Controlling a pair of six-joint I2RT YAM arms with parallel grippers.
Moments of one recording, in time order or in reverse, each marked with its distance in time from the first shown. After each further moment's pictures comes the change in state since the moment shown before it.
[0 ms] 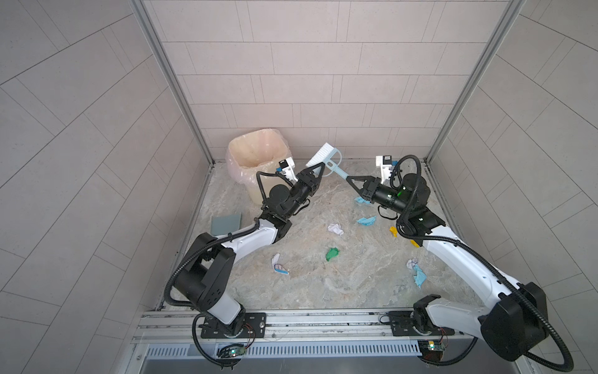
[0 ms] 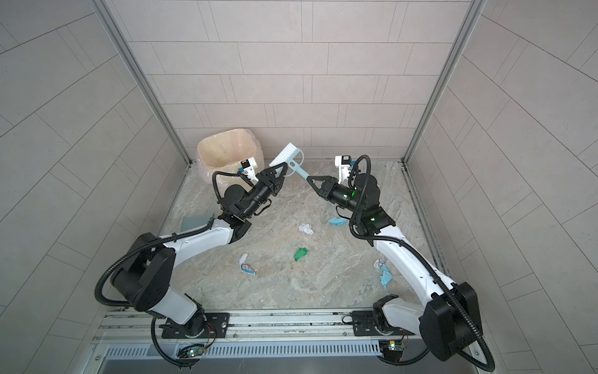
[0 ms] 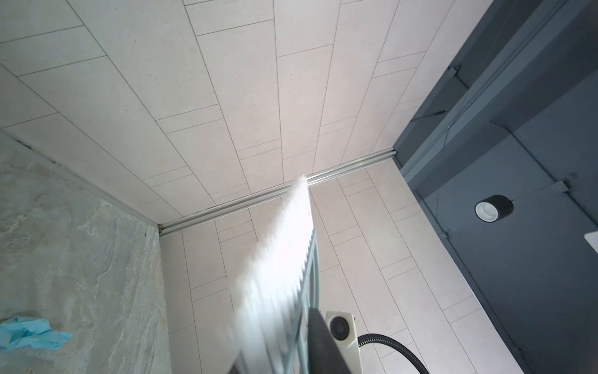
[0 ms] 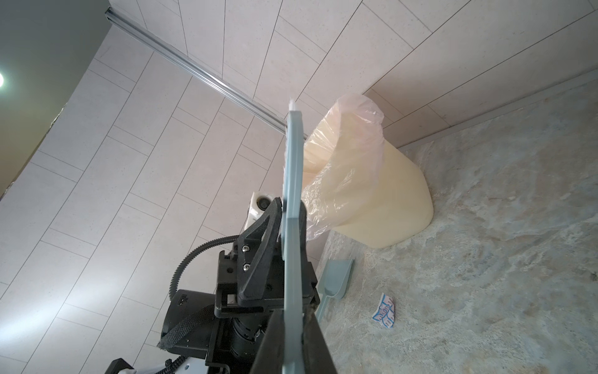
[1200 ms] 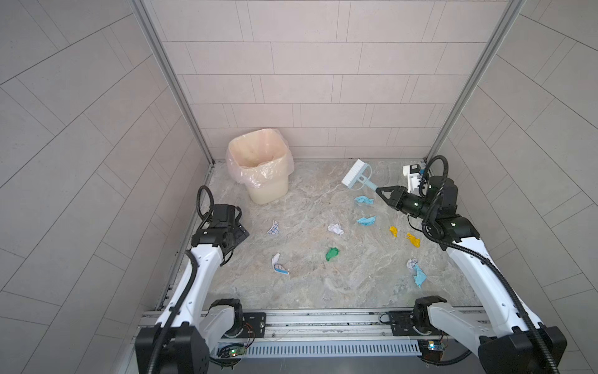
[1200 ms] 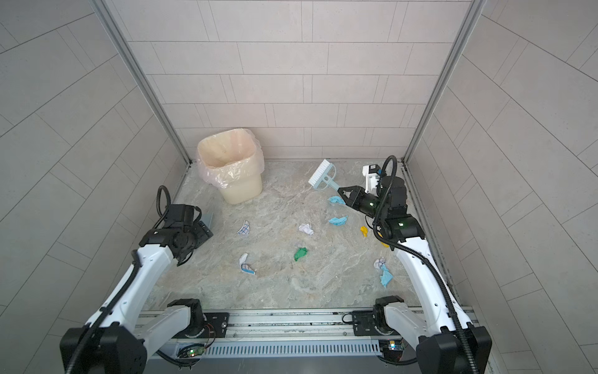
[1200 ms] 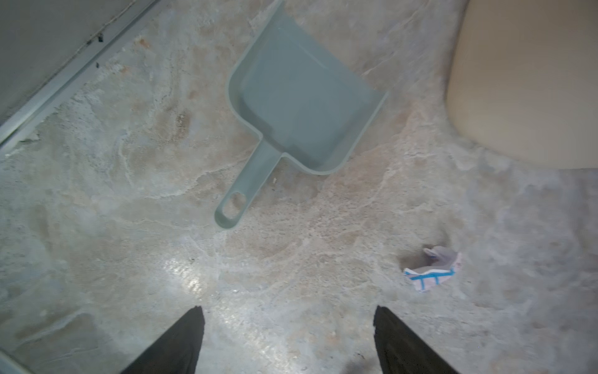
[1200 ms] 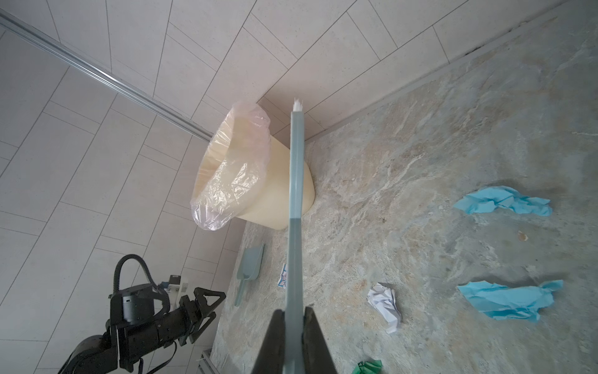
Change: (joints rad) left arm 0.634 -0.493 -0.114 -1.817 -0.321 0.640; right arm -0.267 -0.166 0.019 -0.544 -0.043 -0.304
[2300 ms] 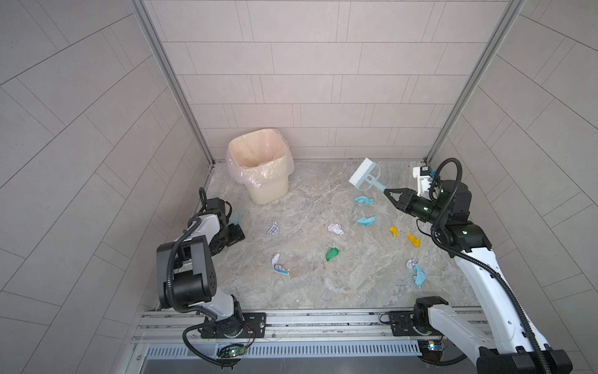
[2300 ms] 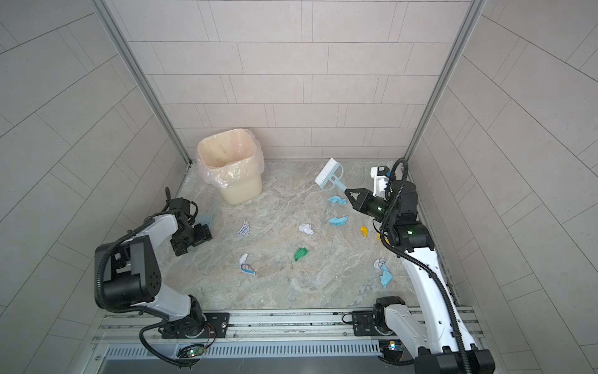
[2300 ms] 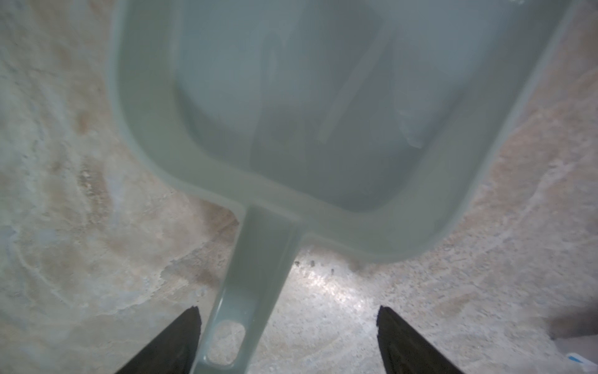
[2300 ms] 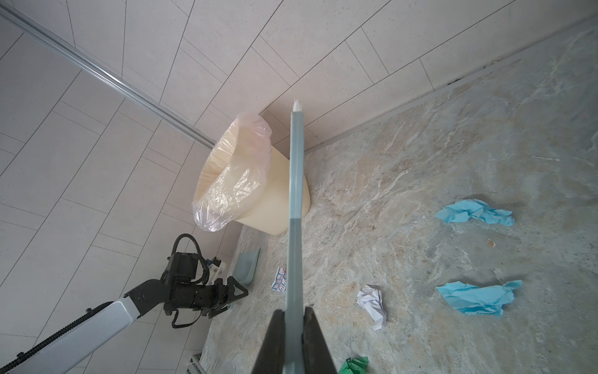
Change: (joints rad) left arm 0.202 0.473 0.073 0.152 0.185 0.389; right arm -0.067 -0.090 0.000 -0.051 -0.021 -0.050
